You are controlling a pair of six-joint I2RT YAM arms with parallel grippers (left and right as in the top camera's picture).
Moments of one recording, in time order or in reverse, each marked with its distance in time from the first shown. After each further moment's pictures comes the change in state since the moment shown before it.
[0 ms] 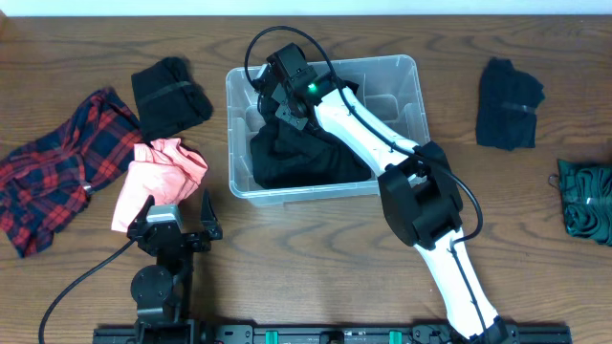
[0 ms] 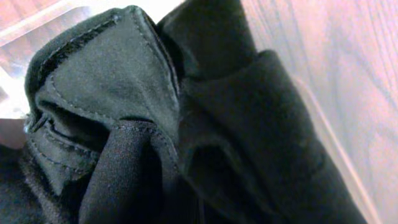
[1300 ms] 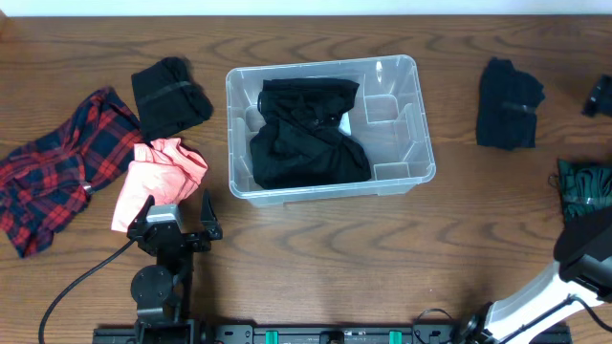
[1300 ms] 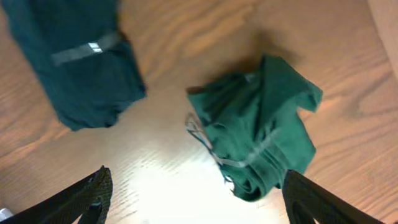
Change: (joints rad) left arm 0.000 0.000 0.000 0.000 0.000 0.000; right arm -1.168 -0.470 -0.018 -0.691 -0.008 0.467
